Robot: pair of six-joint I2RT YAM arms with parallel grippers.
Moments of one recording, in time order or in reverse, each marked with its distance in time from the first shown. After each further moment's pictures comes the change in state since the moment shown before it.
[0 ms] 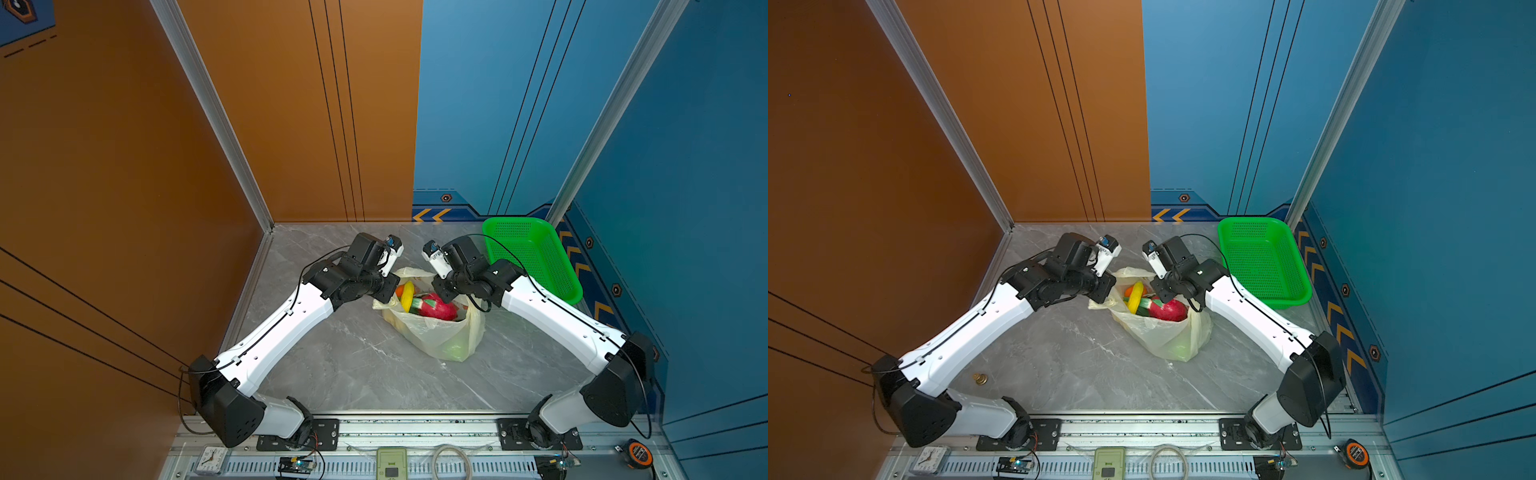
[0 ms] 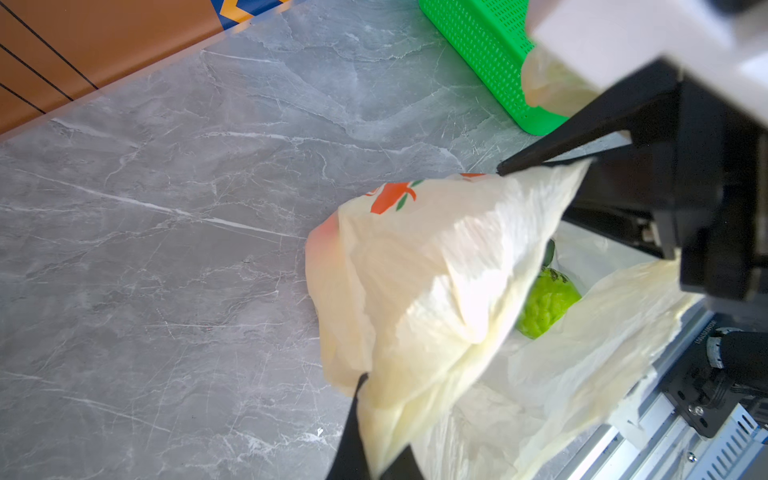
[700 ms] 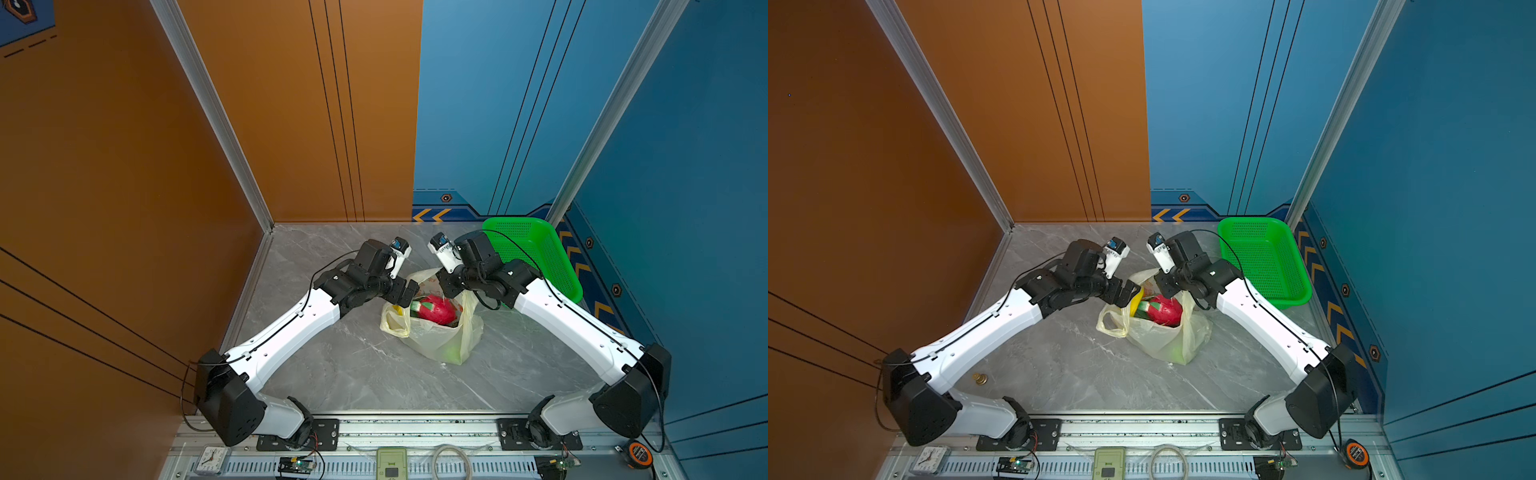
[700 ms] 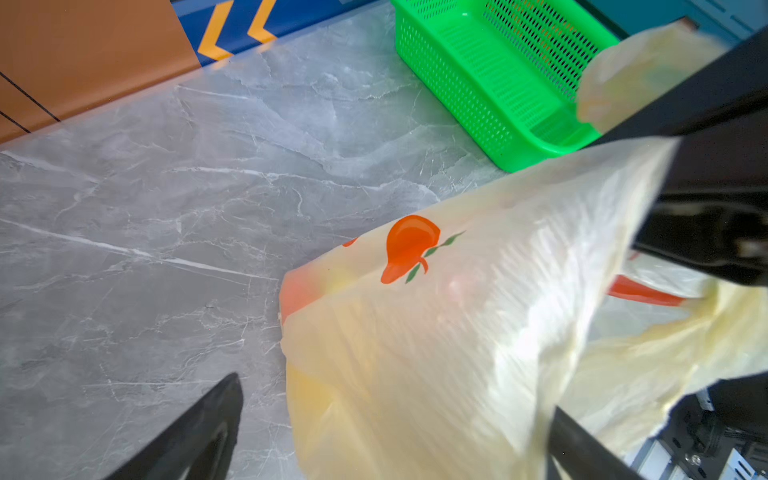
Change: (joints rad) left arm -0.035 0.038 -0.124 0.243 0.002 -0.046; right arm -0.027 -0.072 -0.013 0.047 -0.102 0.020
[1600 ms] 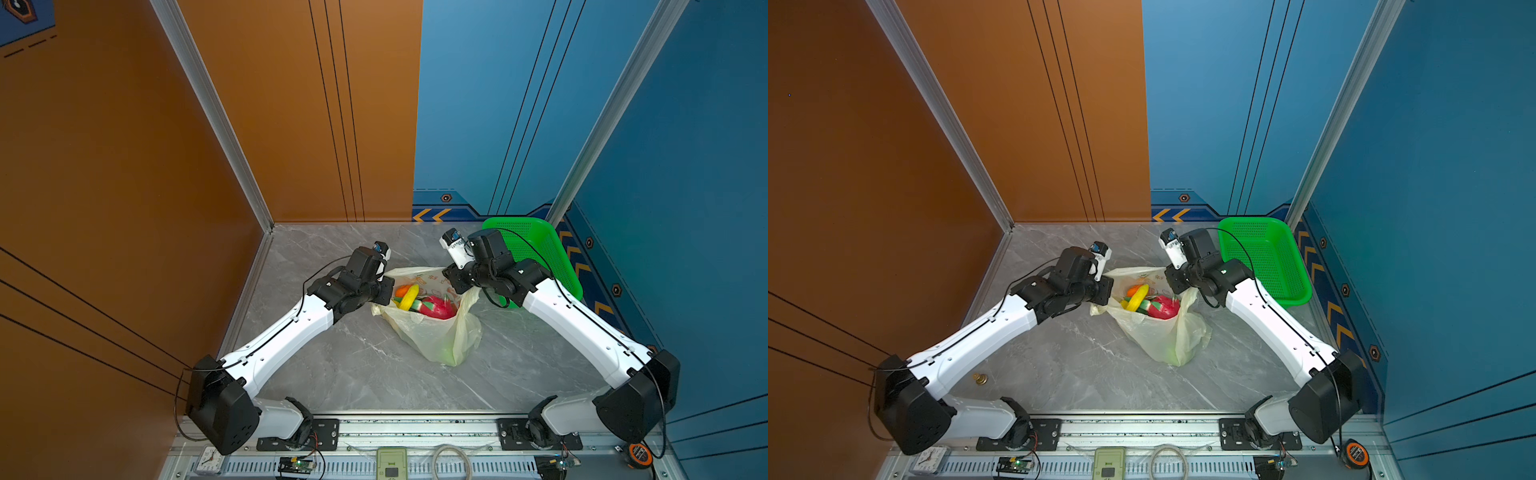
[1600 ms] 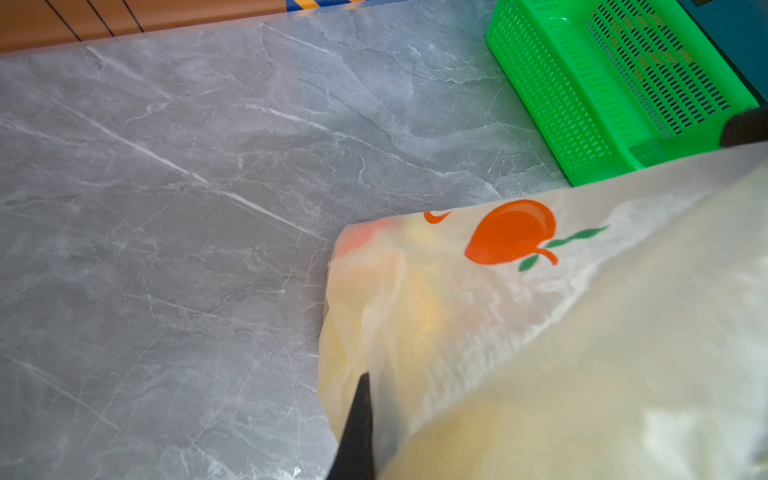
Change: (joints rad) left arm 0.064 -0.090 -0.112 -0.002 -0.085 -0.175; right arm -0.108 -0.015 -0.008 -0.005 -0.020 -0.021
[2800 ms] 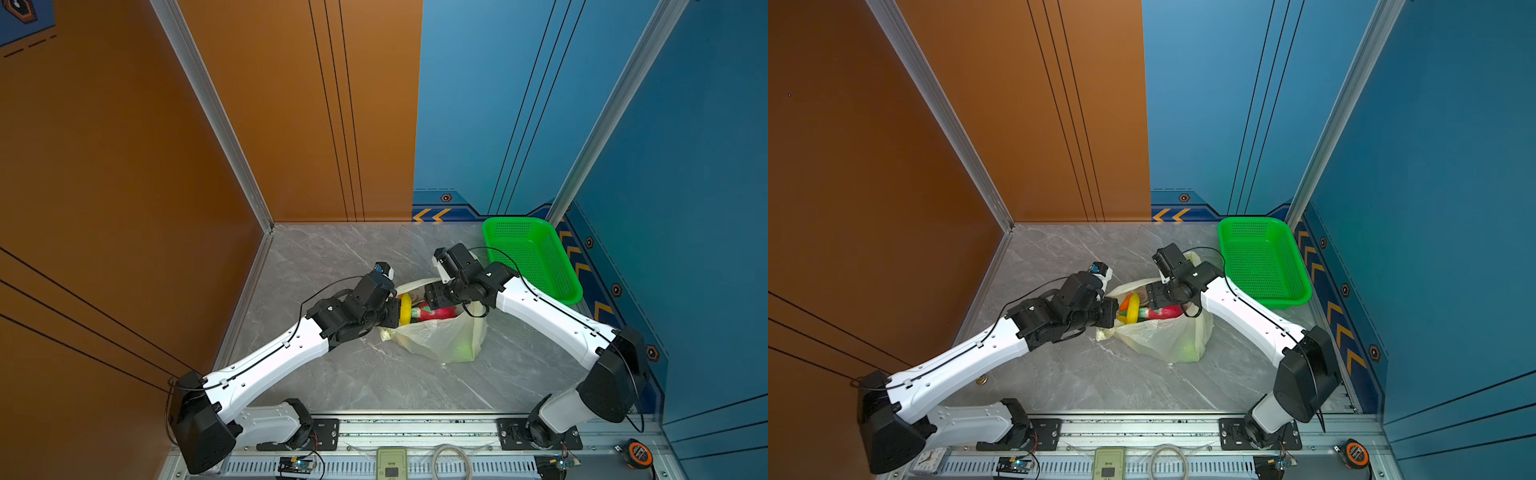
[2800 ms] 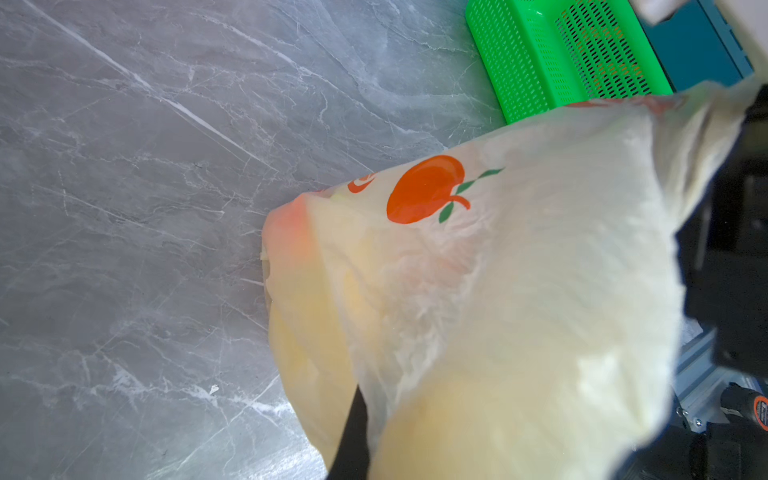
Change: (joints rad) left arm -0.200 -0.139 -0.137 -0.004 -0.083 -0.284; right arm 0.141 0.141 0.010 -0.120 0.158 0.419
